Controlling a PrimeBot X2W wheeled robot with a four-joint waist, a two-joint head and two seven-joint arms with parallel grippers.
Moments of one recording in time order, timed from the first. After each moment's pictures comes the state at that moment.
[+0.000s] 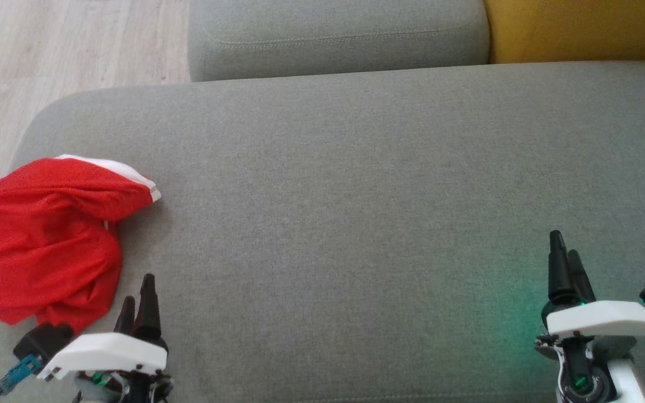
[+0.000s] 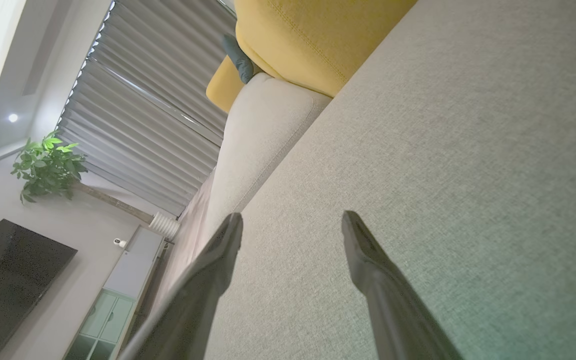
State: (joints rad) left arm -0.01 0.02 0.00 0.36 -0.86 -0.03 -0.06; right arm -0.07 -0.06 -0.02 0.37 0.92 0.12 -0.06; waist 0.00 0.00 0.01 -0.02
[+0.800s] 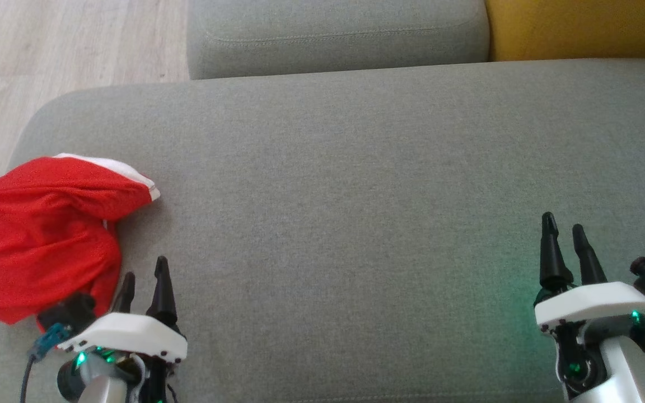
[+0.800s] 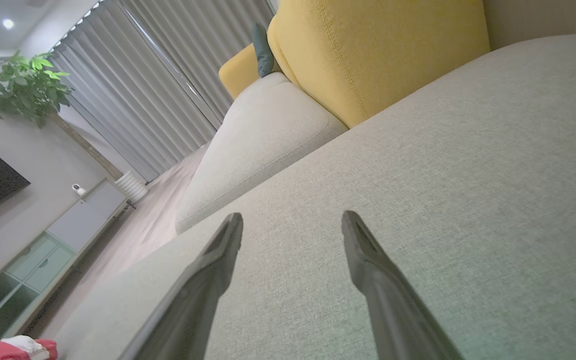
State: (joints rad) left arm -0.07 0.03 -0.05 0.39 -0.56 0.01 -0.13; right arm -0.14 -0.09 0.00 0.41 0.63 0.12 -0.13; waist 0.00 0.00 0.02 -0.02
